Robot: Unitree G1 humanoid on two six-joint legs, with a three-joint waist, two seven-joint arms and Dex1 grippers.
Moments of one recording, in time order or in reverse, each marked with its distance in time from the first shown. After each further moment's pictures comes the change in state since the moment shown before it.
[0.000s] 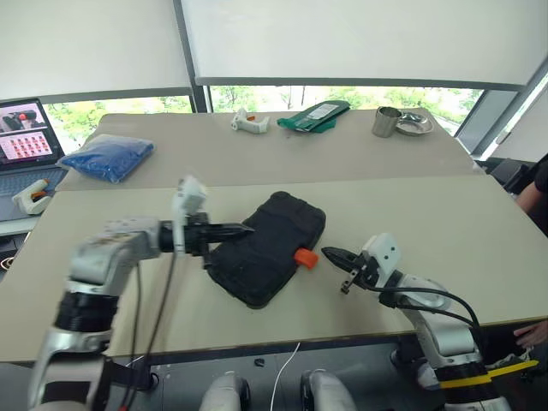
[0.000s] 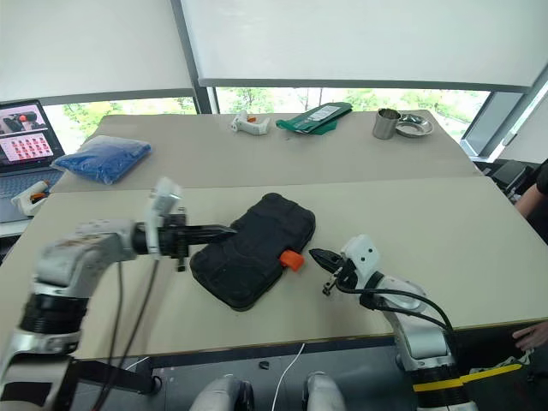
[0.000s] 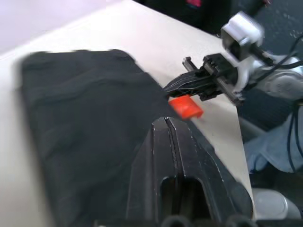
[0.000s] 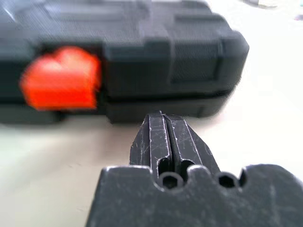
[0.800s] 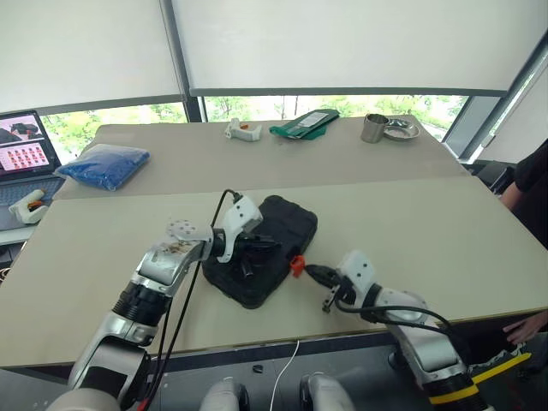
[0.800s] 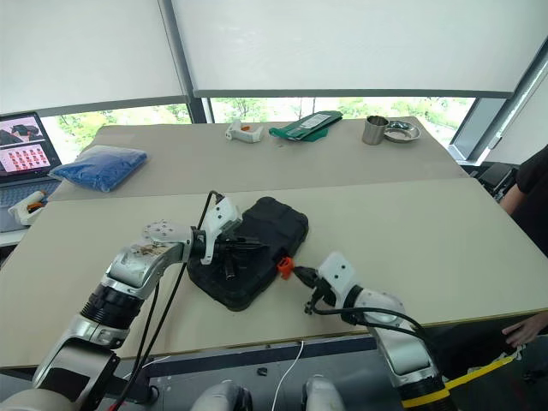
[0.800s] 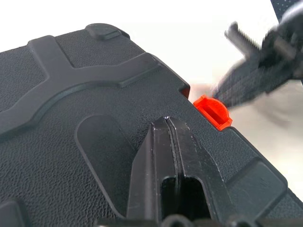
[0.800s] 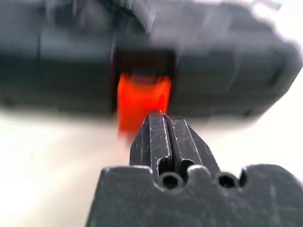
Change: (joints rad) left arm -0.040 -0.100 -0.179 0.106 0.255 -0.175 0.080; right arm 0.064 0.010 0.167 0.006 -0.168 0.009 -0.047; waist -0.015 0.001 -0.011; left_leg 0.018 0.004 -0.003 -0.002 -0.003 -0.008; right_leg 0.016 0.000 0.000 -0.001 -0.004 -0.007
